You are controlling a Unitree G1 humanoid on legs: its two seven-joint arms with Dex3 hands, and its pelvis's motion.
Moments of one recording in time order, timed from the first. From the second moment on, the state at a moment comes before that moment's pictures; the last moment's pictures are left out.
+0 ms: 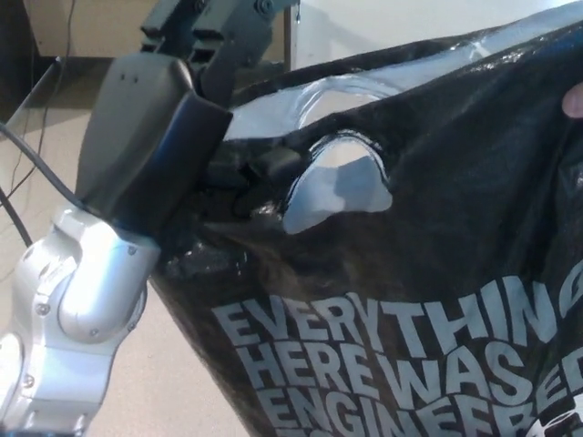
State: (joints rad) left_arm -0.51 0.39 -0.14 -0.44 0.53 -0.02 -0.02; right_arm 0.02 -0.46 0.10 1.10 -0.28 -0.54 -0.13
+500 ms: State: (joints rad) left_arm -0.46 0.39 -0.15 -0.46 0.53 -0.03 -0.03; right_arm 0.03 -0.46 0.10 1.09 -0.28 -0.53 -0.13
